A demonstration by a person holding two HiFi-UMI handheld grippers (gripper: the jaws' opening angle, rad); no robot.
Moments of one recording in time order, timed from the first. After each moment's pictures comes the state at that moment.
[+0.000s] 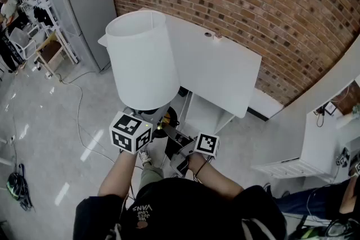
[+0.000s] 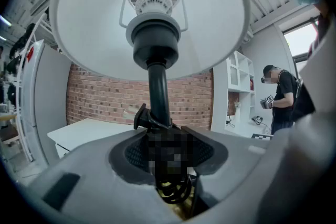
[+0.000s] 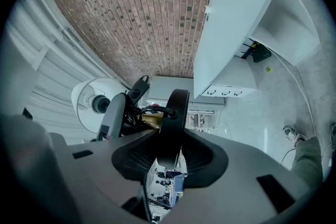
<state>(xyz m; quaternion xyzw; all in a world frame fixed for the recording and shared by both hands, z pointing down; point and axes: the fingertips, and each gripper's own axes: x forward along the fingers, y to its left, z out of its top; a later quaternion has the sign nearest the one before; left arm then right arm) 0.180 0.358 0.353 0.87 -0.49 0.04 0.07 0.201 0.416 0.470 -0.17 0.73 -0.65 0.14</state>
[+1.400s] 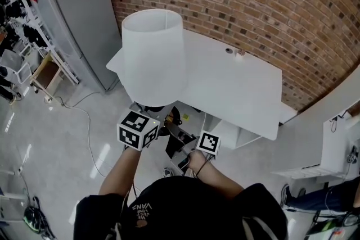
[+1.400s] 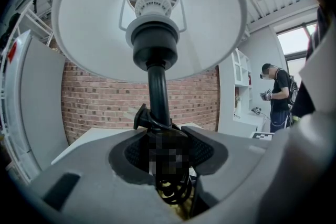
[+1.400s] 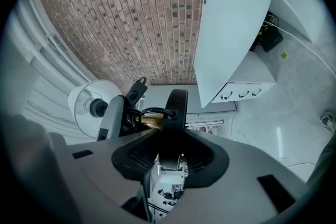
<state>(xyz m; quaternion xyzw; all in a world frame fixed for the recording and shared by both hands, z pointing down) -0.030 0.179 0.347 0.89 -0.44 0.07 0.05 -0.025 0.240 0.466 -0.21 0.68 -0.67 0.21</state>
